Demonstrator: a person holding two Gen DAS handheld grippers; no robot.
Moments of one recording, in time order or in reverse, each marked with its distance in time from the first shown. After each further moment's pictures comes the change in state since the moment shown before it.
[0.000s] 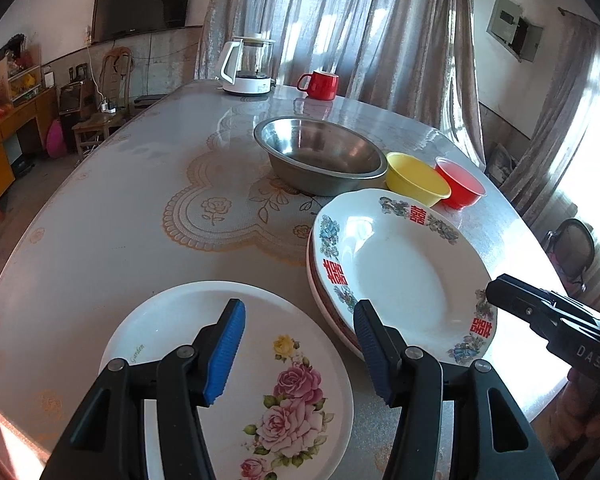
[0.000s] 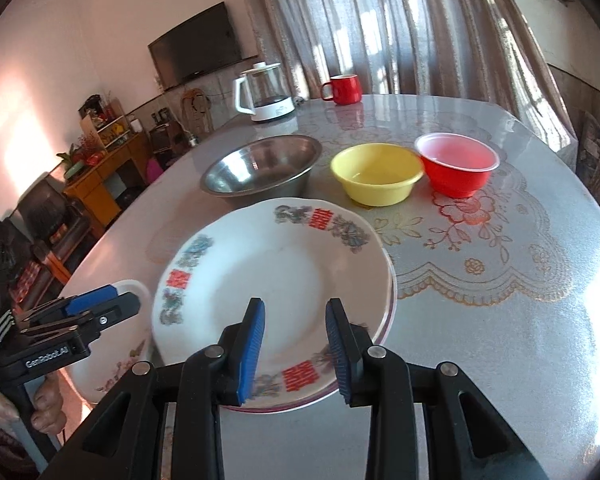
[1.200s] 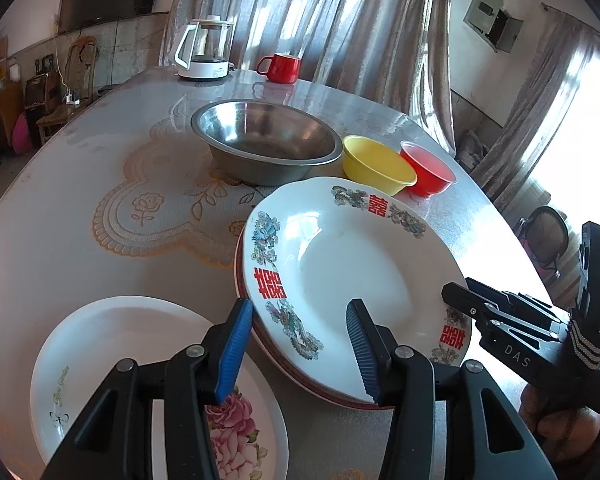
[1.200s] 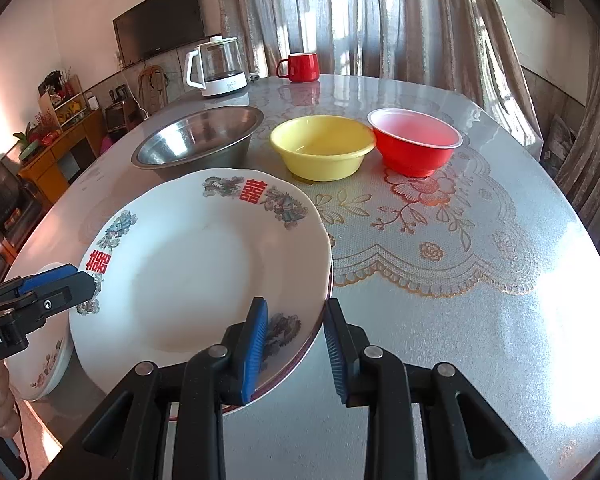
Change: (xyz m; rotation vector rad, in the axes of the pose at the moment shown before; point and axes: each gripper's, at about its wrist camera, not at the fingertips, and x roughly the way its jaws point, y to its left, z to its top) left arm 0.030 -0.031 0.010 0.031 0.059 -0.127; right arm 0.028 -0.032 -0.007 0.004 0.062 -0.252
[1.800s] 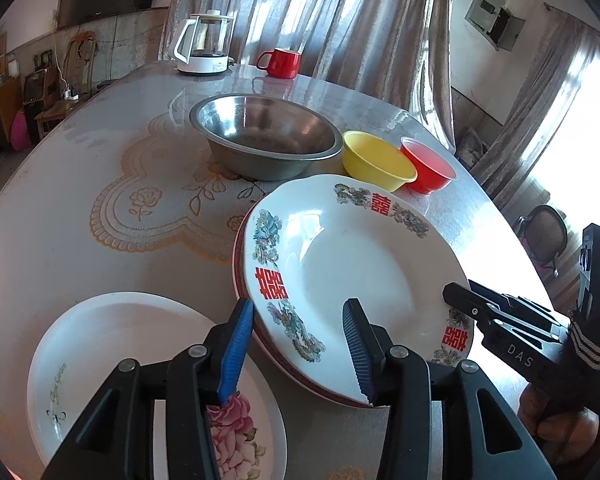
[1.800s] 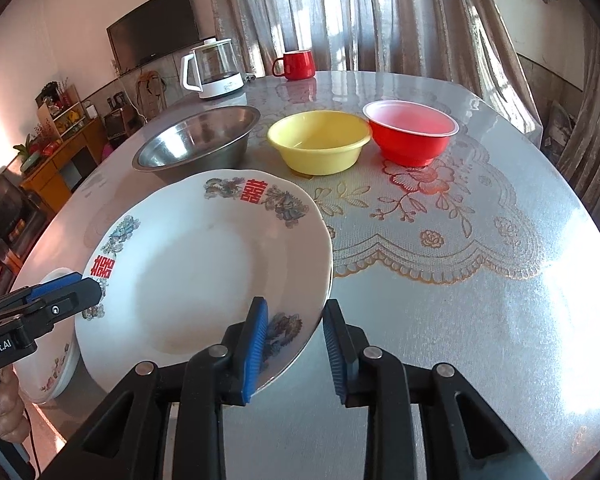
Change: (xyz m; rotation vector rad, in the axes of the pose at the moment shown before) left arm 0.002 0.000 -0.001 -0.007 0.017 -0.007; right arm 0.001 -0.004 -0.002 0.045 0.004 0.014
